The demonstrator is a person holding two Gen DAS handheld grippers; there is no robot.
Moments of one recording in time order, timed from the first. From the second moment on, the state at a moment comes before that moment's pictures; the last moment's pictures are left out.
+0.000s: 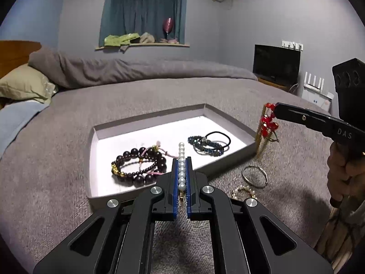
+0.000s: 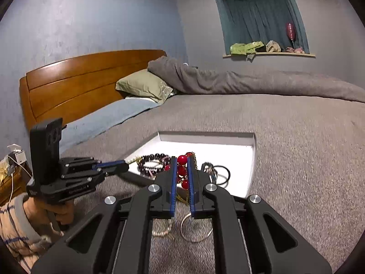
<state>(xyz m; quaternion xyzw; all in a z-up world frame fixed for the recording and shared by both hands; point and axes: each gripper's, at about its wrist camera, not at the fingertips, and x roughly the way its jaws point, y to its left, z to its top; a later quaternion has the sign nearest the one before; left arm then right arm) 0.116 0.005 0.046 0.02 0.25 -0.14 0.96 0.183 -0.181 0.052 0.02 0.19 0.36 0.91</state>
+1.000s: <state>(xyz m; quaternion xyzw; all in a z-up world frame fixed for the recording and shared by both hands) 0.186 0.009 0.066 -0.01 0.23 -0.12 0.96 0.245 -0.159 0.088 0.04 0.15 0.35 0.92</state>
